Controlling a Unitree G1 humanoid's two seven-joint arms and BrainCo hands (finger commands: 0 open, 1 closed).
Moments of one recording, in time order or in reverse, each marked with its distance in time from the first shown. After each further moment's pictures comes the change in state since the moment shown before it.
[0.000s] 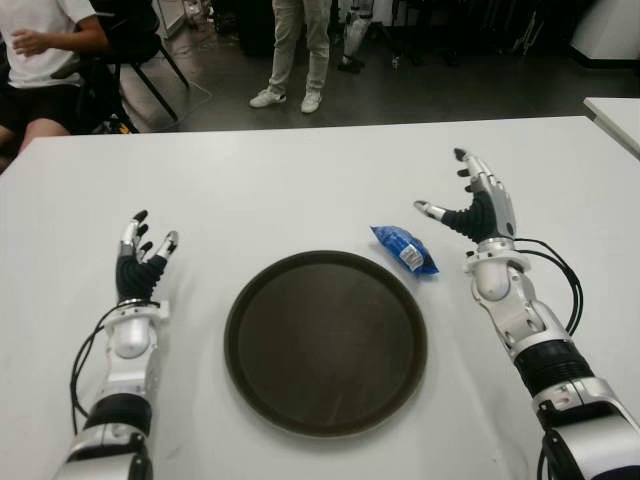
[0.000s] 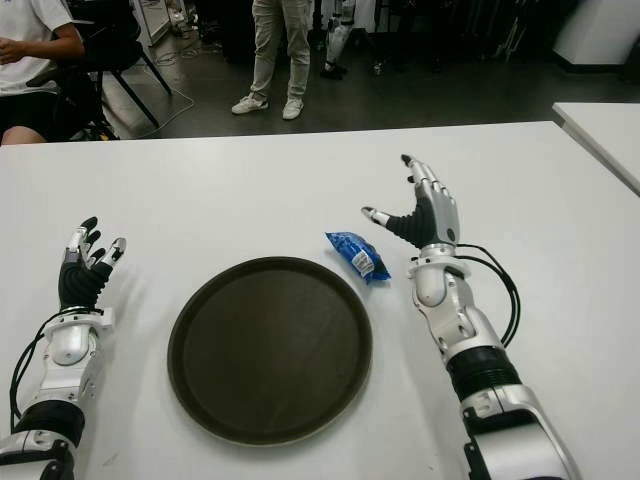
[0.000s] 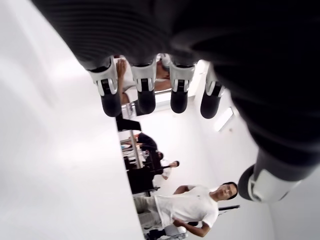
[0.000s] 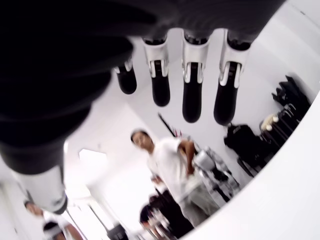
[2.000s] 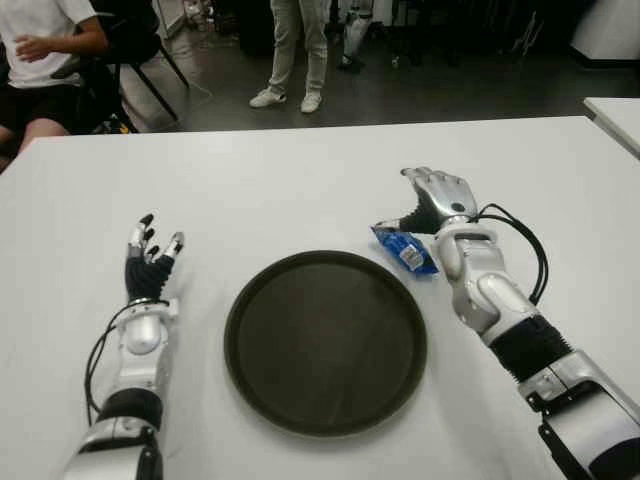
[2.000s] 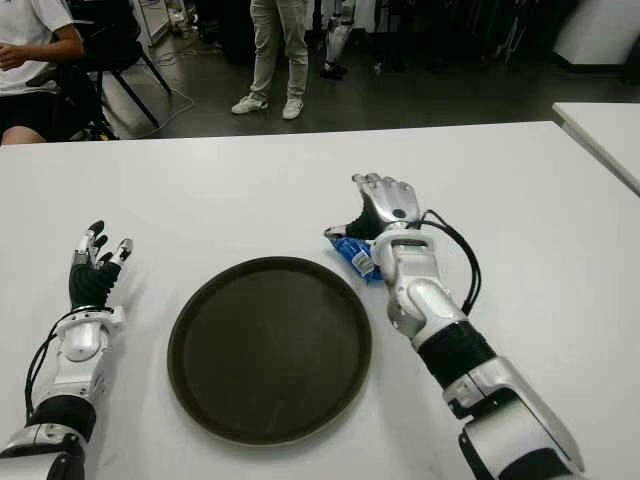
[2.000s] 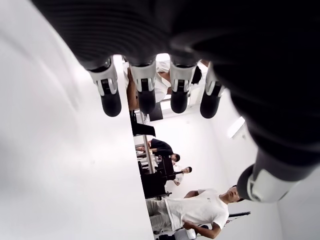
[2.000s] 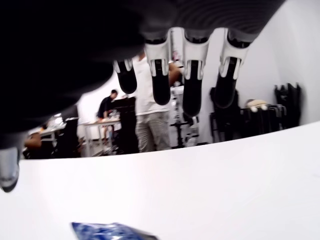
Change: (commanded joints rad) left arm -0.023 -0.037 -0.001 0.031 -0.003 0.037 0.045; right arm -0.129 -0.006 0.324 -0.233 -0.374 0.528 0.423
